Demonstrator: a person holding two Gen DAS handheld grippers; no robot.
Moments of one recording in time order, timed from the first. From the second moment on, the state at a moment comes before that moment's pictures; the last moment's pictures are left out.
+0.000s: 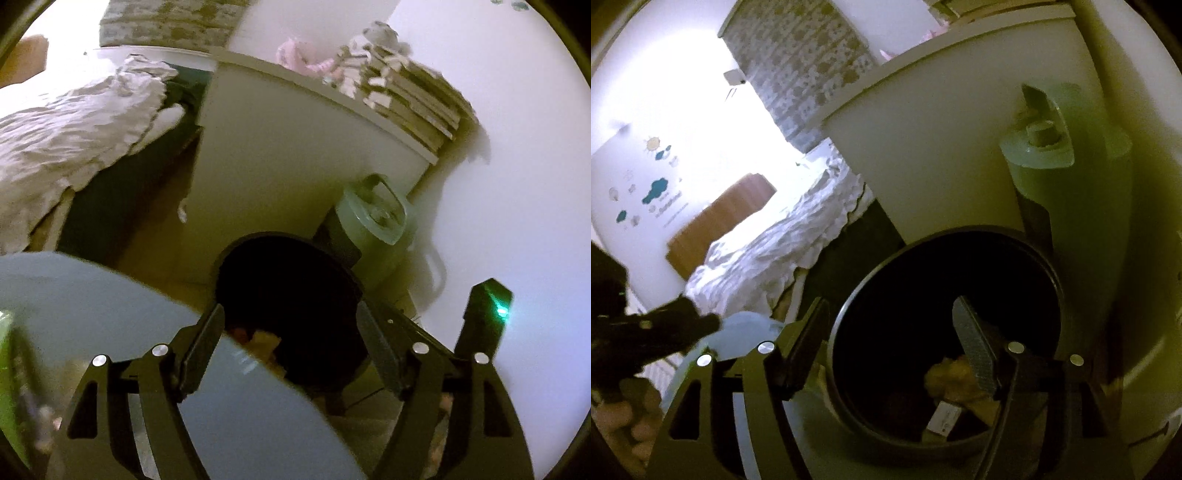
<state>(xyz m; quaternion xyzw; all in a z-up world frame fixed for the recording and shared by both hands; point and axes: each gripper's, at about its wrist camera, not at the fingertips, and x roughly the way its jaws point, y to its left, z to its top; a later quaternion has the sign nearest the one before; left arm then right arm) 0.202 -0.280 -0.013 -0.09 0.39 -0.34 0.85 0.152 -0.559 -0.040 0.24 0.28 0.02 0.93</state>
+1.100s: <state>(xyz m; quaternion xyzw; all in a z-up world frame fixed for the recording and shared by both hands) 0.165 -0.029 -0.085 0.00 0.44 -0.20 0.87 0.231 -0.171 -0.001 -0.04 0.50 0.17 0.85</state>
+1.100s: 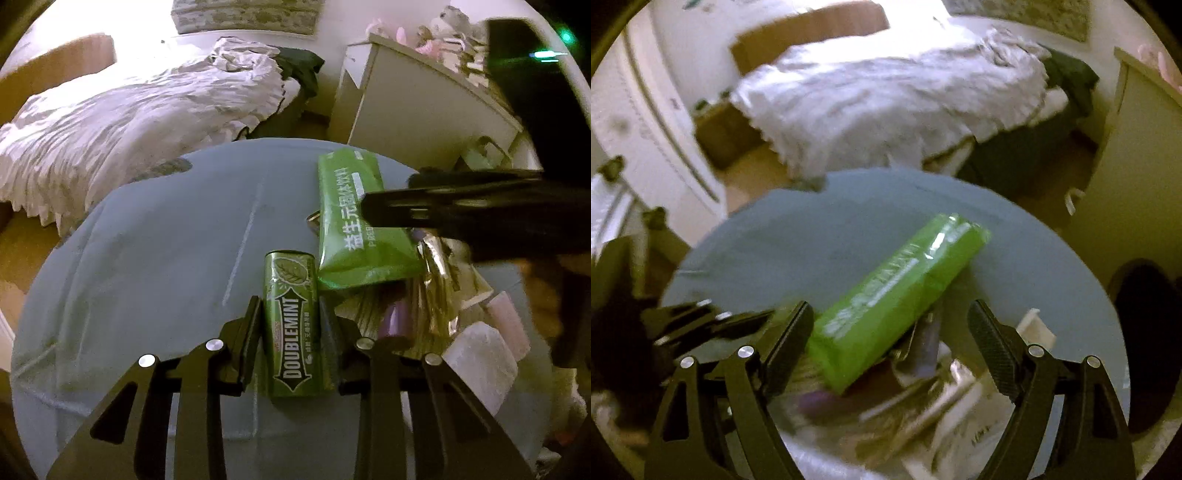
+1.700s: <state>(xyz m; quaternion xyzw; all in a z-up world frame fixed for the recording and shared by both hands) 0.120 0.006 -0.065 -0.08 0.42 -0.17 0.89 0.212 -0.189 0.027 0.03 0.39 0.26 0.88</state>
